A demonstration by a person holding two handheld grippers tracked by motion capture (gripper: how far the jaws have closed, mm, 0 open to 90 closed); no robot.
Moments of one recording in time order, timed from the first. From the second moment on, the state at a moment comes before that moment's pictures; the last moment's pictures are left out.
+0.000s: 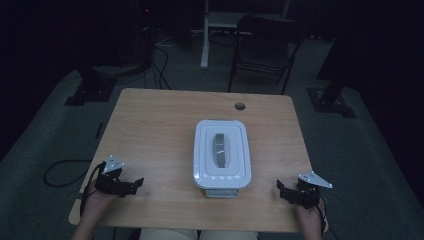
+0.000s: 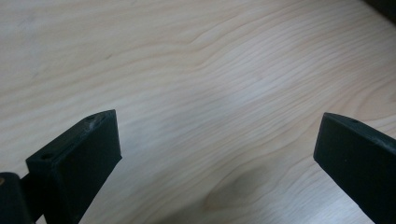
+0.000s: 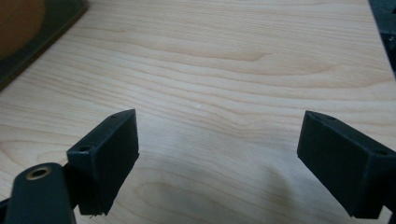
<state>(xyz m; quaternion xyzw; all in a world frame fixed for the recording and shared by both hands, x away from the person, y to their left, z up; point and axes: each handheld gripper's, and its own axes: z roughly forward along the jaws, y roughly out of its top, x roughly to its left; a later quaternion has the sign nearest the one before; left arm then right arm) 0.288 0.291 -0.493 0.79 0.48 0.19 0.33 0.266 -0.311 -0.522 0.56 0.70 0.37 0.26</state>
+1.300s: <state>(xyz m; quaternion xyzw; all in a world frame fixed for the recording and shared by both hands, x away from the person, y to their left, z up) 0.296 0.320 -0.524 0.72 0.59 0.24 0.28 0.285 -0.311 -0.528 0.61 0.69 0.30 0.25</state>
